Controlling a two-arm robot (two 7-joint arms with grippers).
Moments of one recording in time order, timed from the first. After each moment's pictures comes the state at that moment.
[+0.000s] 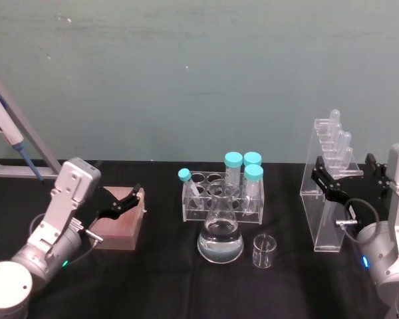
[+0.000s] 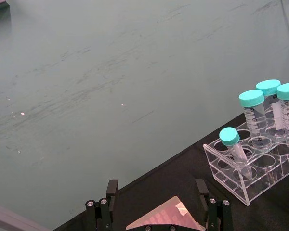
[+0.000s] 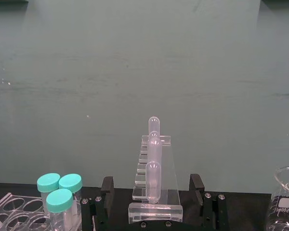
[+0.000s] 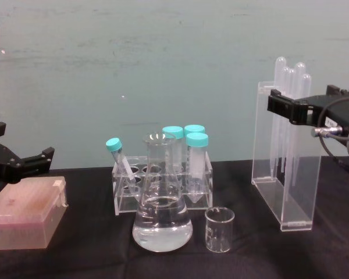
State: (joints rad) left arm -0.20 0.60 0.45 -1.41 -0.25 -0.12 0.03; right arm 0.11 0.03 -0.17 -1.56 0.03 0.02 -0.07
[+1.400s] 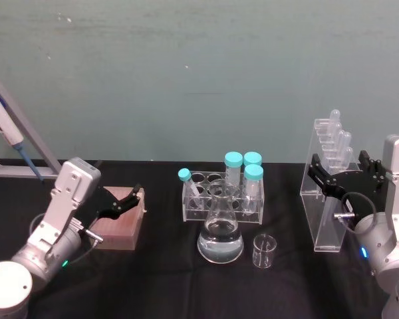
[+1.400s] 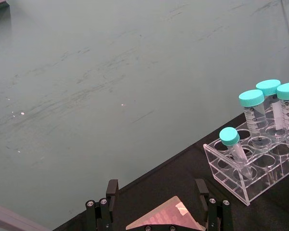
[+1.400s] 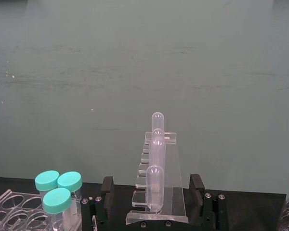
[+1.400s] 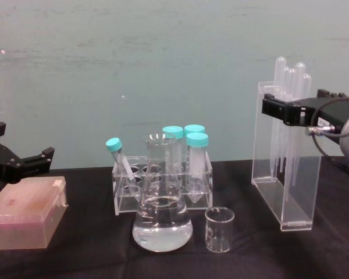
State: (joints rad) left arm -0.20 0.60 0.45 -1.41 -0.25 -0.12 0.03; right arm 0.17 -0.02 -0.11 -1.49 -0.01 0.05 0.03
